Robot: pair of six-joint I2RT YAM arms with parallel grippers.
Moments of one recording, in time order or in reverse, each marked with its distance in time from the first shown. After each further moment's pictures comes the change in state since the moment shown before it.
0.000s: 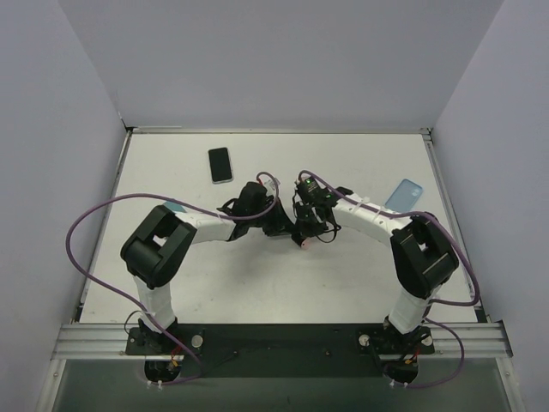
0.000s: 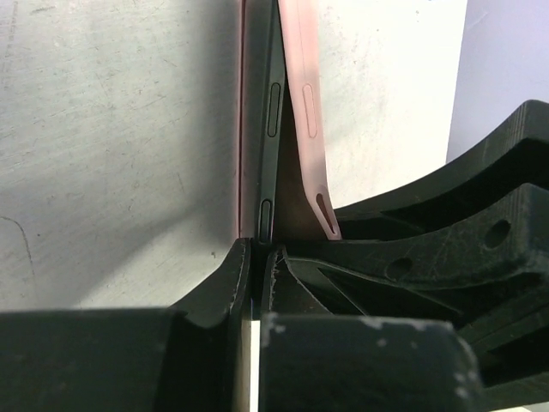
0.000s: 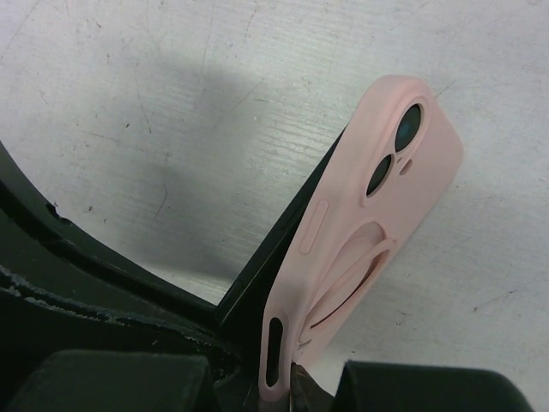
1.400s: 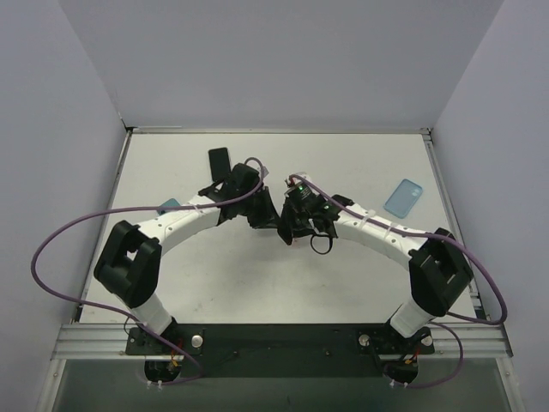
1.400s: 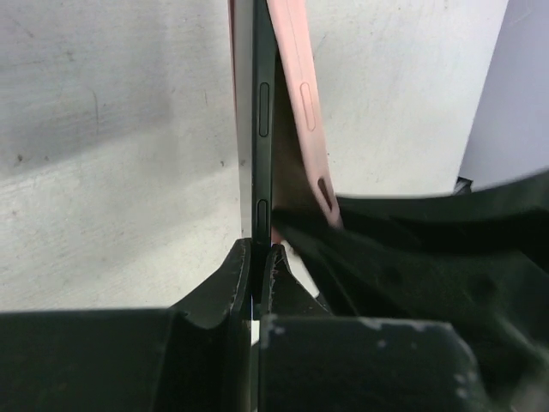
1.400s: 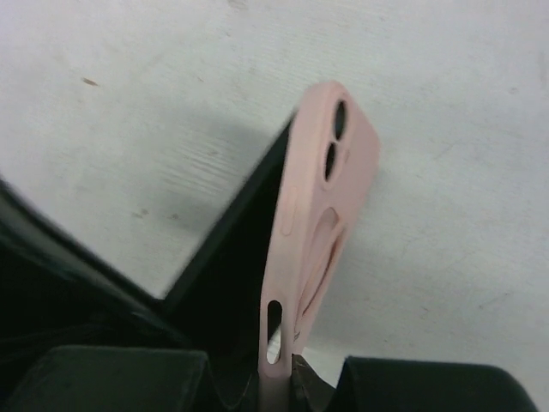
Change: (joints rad) left arm 0.031 -0.207 0.190 -0.594 -0.085 0.080; right arm 0.110 -0.148 -0.016 0.055 0.093 0.039
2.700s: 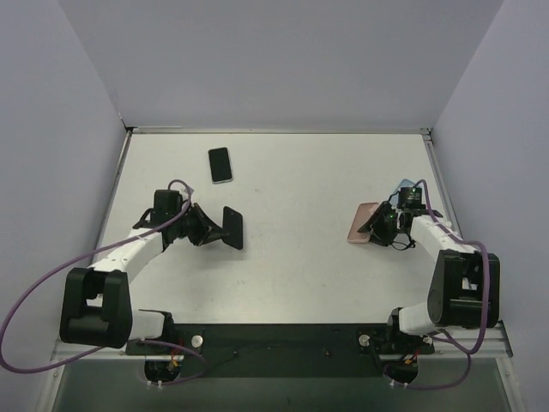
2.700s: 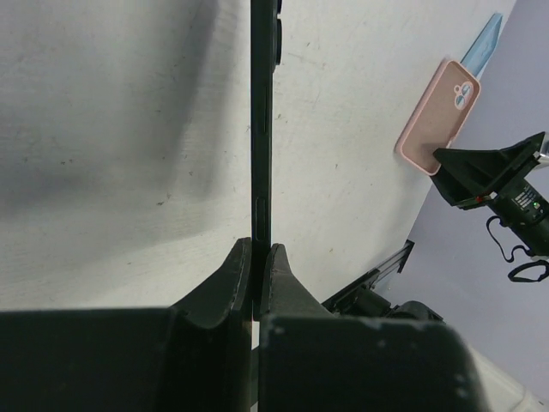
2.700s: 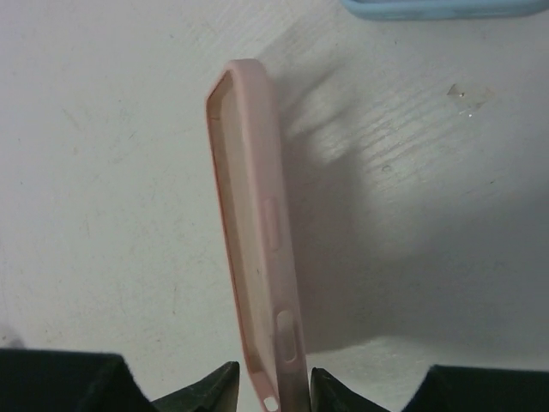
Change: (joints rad) left arm 0.508 -0.348 -0.473 0.093 0.213 0.019; right arm -0.839 -0.163 -0.394 0.107 -0.414 0.206
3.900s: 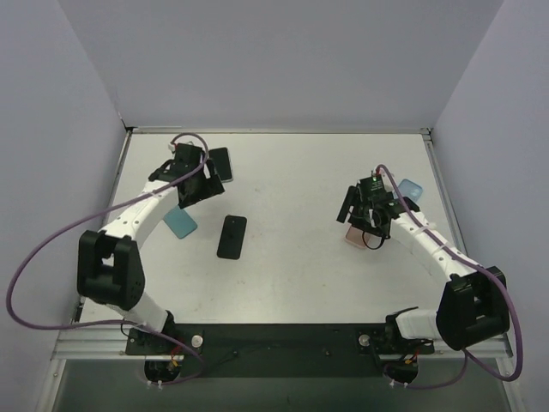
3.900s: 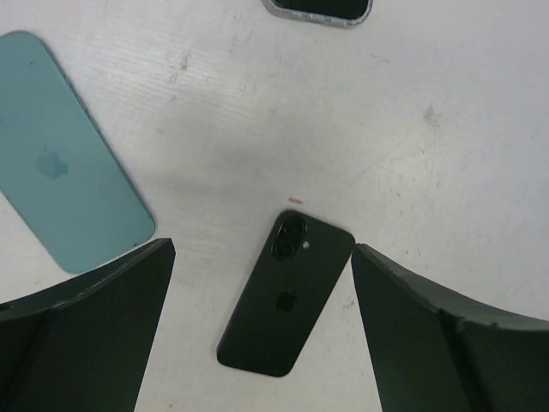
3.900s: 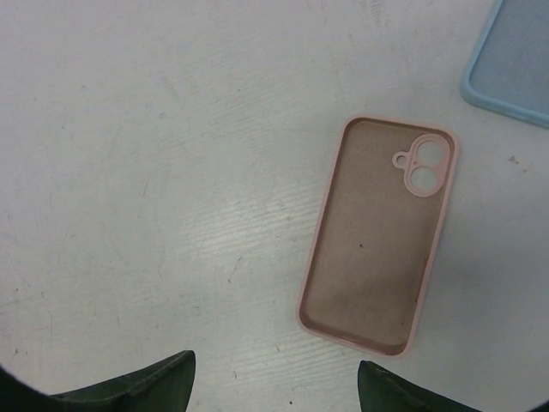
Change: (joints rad) left arm -0.124 0.216 0.495 -0.325 -0.686 0.212; right arm 0.381 -0.113 0.170 -0.187 0.441 -0.019
